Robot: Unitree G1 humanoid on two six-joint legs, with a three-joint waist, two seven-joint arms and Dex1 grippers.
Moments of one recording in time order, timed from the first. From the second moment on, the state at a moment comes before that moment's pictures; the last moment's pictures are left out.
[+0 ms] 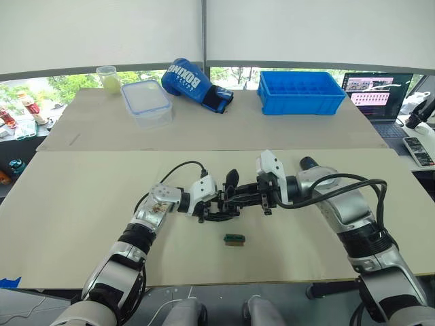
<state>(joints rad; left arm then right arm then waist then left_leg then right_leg) -0.66 0.32 -0.29 0.61 -0.08 -0.02 -1.20 -0.63 -0.57 0.30 0.02 0.38 0.49 1.22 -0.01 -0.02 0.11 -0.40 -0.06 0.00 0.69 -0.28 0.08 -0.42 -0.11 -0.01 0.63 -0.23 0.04</state>
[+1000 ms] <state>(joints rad) -0.65 0.31 -0.29 0.59 -0.08 -0.01 -1.19 -0.67 -0.59 0.31 0.02 0.38 0.56 1.24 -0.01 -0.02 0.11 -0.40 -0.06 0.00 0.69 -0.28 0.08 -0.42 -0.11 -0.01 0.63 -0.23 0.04</state>
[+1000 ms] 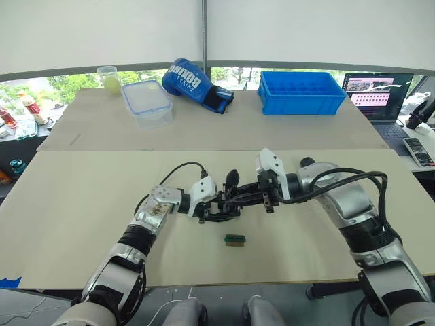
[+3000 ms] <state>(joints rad) -0.65 0.32 -0.29 0.59 -0.08 -0.01 -1.19 -0.78 -0.60 0.38 0.09 0.33 0.55 1.31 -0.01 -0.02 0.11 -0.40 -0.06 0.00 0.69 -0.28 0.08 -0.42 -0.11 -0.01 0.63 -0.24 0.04</state>
